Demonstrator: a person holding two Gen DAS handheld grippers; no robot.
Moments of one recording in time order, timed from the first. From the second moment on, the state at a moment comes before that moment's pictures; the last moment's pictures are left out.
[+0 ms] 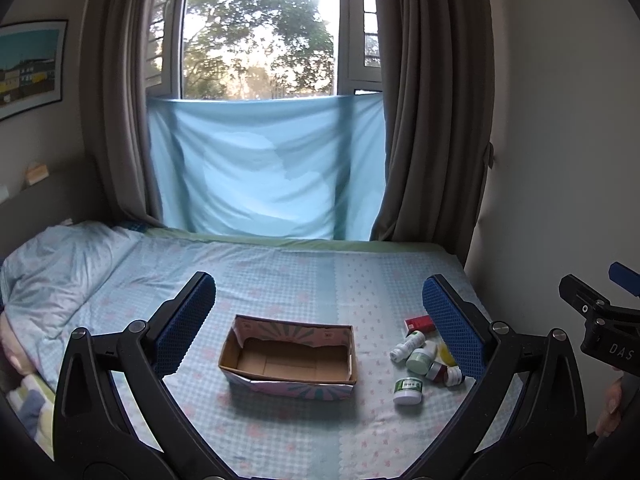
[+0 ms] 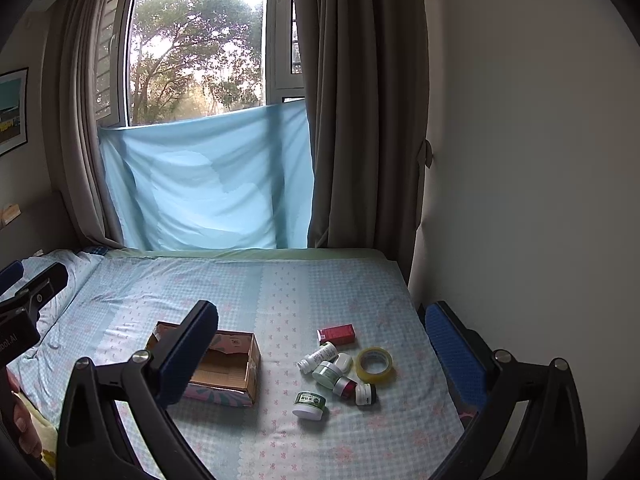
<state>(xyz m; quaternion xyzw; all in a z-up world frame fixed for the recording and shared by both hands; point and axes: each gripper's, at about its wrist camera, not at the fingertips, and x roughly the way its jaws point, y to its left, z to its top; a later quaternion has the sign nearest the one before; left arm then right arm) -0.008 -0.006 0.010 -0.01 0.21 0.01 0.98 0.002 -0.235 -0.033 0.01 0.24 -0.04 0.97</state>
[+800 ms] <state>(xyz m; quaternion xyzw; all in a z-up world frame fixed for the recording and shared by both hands) -0.002 -0.010 0.008 -0.01 0.22 0.01 0.98 0.004 -0.237 -0.030 0.00 0.23 -0.04 0.97</state>
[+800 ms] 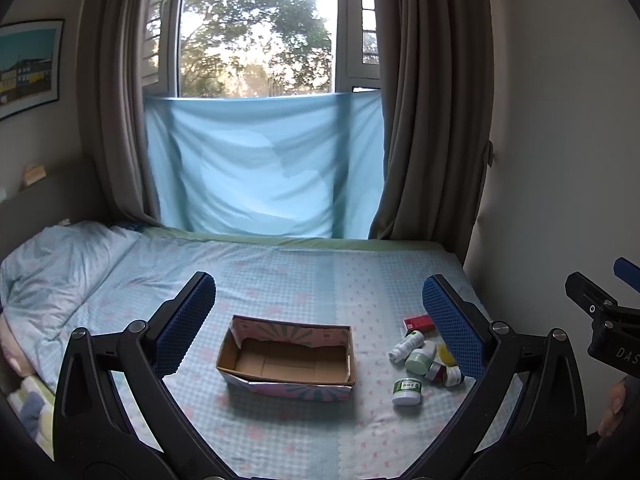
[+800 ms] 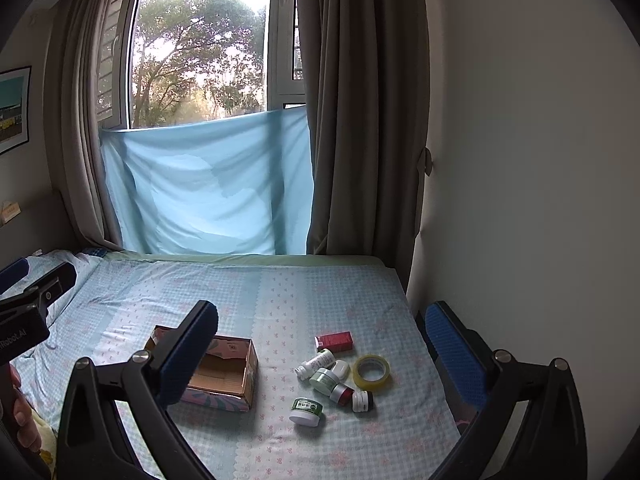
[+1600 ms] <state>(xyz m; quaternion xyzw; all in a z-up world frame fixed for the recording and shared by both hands) -0.001 -0.006 0.007 -0.01 0.22 0.01 0.98 0.001 -0.235 -0.027 -0.01 0.22 -0.04 0.97</state>
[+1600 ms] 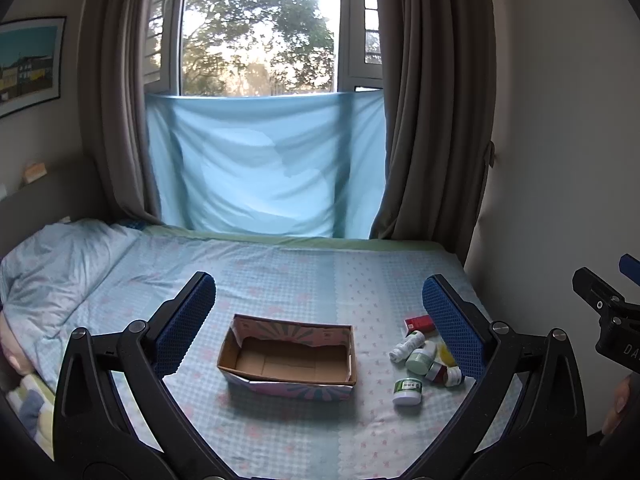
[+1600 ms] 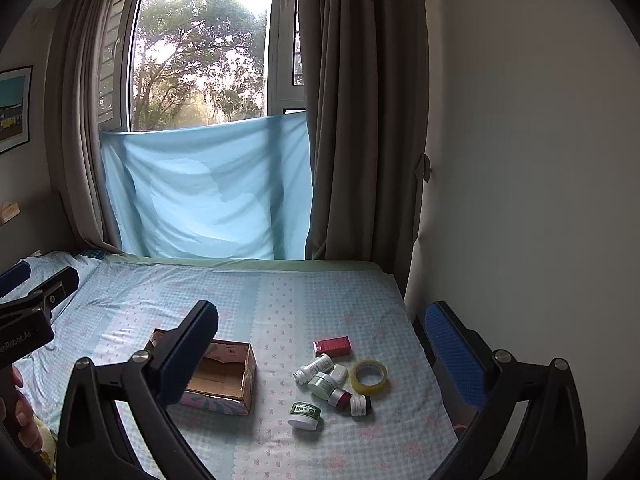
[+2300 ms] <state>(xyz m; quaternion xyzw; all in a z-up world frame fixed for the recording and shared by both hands) 0.062 -0.010 -0.017 0.02 0.29 -0.05 0.96 0.021 -0.243 -0.048 0.02 0.25 -0.07 0.97</state>
